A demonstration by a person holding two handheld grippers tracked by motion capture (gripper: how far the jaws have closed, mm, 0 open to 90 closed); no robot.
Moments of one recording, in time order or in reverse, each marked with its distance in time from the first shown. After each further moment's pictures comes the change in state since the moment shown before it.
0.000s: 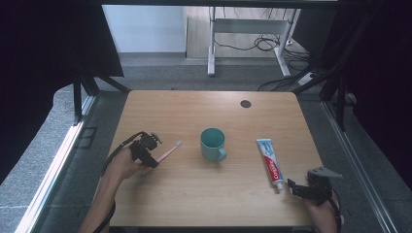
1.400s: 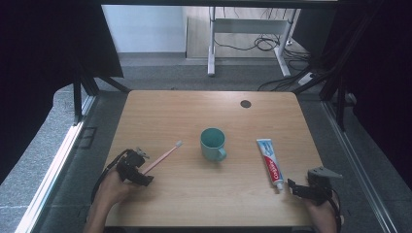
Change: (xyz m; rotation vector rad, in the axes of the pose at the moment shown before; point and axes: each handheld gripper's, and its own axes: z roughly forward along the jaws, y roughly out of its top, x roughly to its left) left arm -0.023 -0.065 0.001 -0.144 0.072 -0.092; right arm 0.000 0.000 0.000 0.001 -0.005 0.004
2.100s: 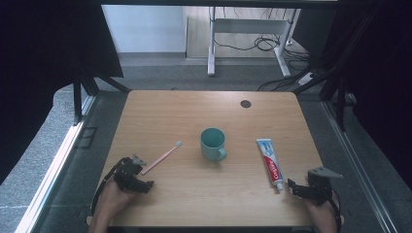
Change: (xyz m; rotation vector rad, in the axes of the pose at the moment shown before) left arm -0.011 -0.027 0.005 -0.097 0.015 -0.054; right arm 0.000 0.000 0.000 0.000 -0.001 0.000
